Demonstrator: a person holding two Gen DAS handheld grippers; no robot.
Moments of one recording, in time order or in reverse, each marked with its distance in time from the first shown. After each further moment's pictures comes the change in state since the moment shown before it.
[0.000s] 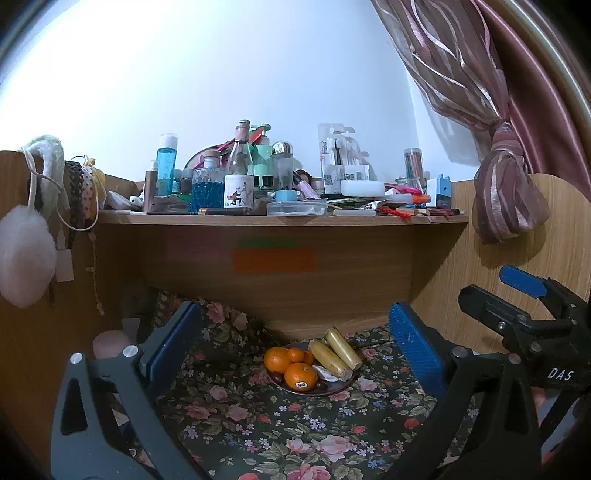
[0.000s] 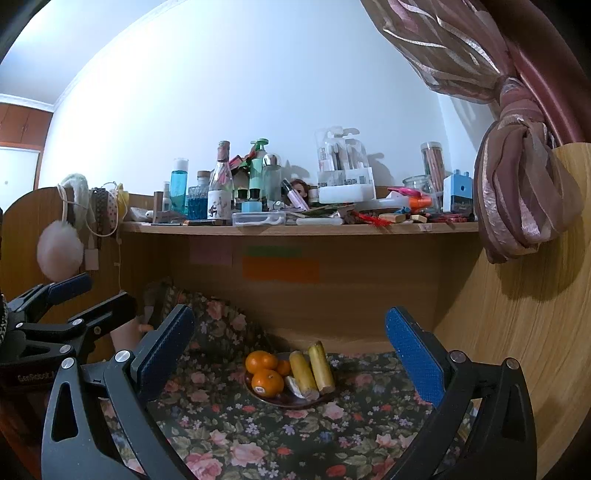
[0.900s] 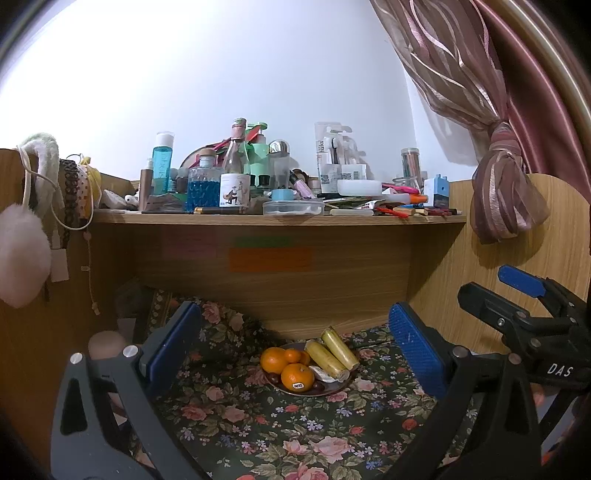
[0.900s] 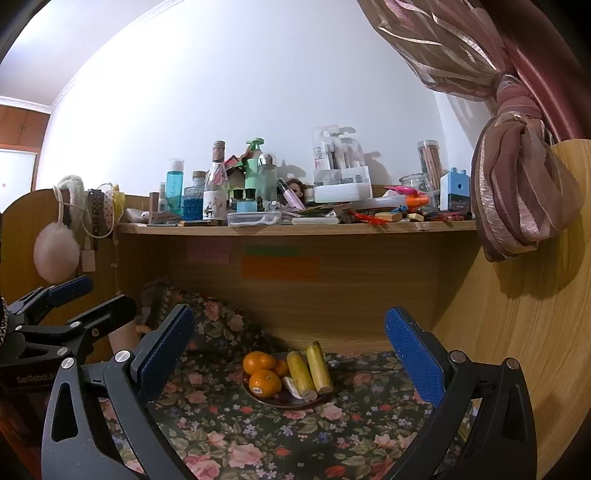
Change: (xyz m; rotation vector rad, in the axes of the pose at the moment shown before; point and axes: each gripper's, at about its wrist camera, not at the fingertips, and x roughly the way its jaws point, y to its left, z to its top) left arm 0.004 0.001 -0.001 0.002 0.000 -0.017; right arm 0.000 -0.002 0.001 0.007 -0.002 -0.011
